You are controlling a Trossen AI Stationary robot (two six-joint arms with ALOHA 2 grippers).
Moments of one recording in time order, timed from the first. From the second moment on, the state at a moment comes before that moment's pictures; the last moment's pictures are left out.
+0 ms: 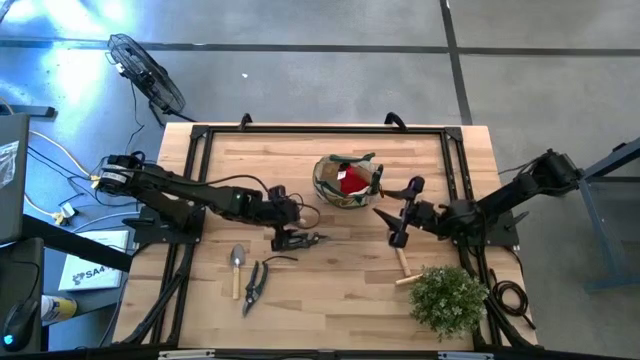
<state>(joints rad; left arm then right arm) -0.13 1.44 0.91 -0.38 -0.25 -0.10 0.35 1.18 0.22 1.28 0.61 -0.31</state>
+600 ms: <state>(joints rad) -0.13 1.44 0.91 -0.37 -0.37 0.24 0.35 1.18 0.22 1.25 0.57 -0.25</state>
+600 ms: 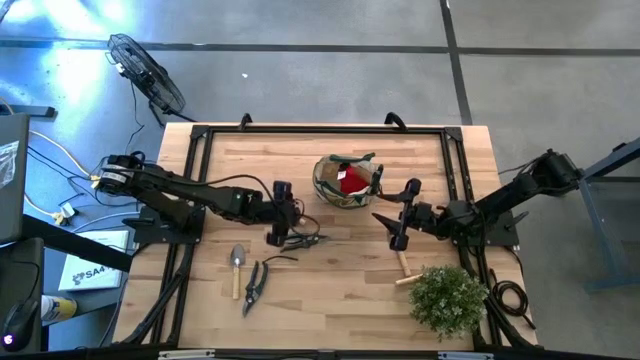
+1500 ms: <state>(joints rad) -0.12 1.70 0.91 -0.34 -0.38 0.37 0.34 1.18 0.22 1.21 0.57 -0.18</state>
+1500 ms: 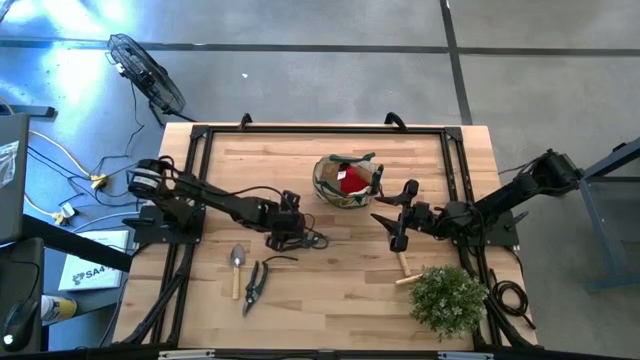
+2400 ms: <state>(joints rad) 0.07 1.74 0.91 -0.31 -0.03 0.36 0.34 1.18 0.22 1.20 0.56 -0.18</state>
